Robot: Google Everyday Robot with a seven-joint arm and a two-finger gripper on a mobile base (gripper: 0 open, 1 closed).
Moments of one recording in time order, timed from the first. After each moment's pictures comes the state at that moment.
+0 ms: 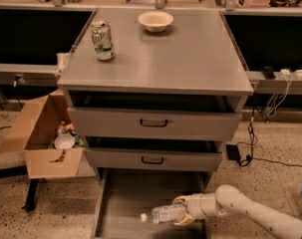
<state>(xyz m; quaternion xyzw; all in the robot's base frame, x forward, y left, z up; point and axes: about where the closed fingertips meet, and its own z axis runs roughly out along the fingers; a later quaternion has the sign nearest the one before) 0.481 -0.135 0.260 -0.63 0.67 0.22 0.33</state>
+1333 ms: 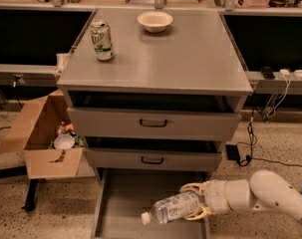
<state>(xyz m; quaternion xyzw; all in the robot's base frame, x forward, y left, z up) 0.425 -0.136 0.510 -0.69 0.57 0.19 0.40</state>
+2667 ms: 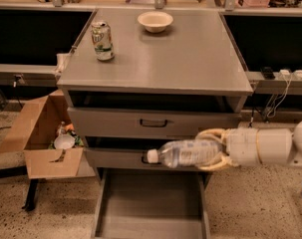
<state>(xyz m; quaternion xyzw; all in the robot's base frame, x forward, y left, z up) 0.482 -0.161 0.722 -0.64 0.59 0.15 0.48</state>
